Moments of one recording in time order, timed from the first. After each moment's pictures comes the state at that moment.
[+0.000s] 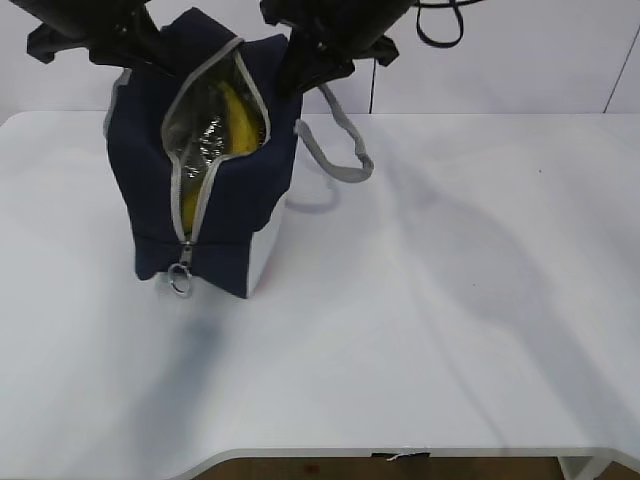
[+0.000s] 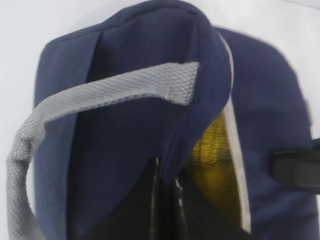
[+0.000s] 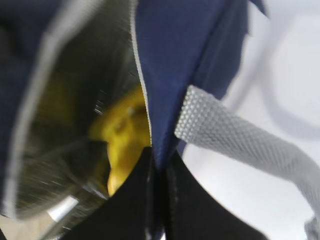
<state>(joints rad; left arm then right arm) -0.25 1.81 -1.65 -0.48 0.83 -0.04 0.32 2.27 -2.37 0.55 1.26 -0.15</state>
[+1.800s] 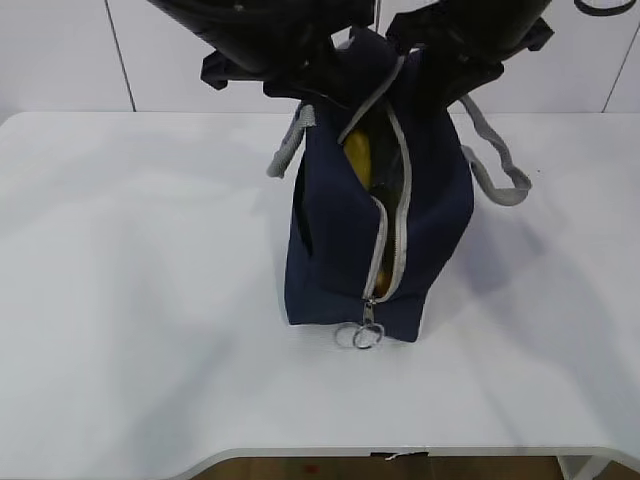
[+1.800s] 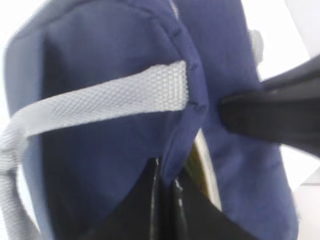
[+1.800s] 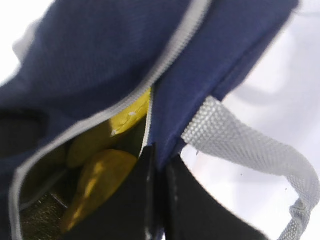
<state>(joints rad) -0.63 1.83 -1.65 -0.47 0.70 -0.12 0.28 1.86 -1.88 0.23 1.26 -0.16</state>
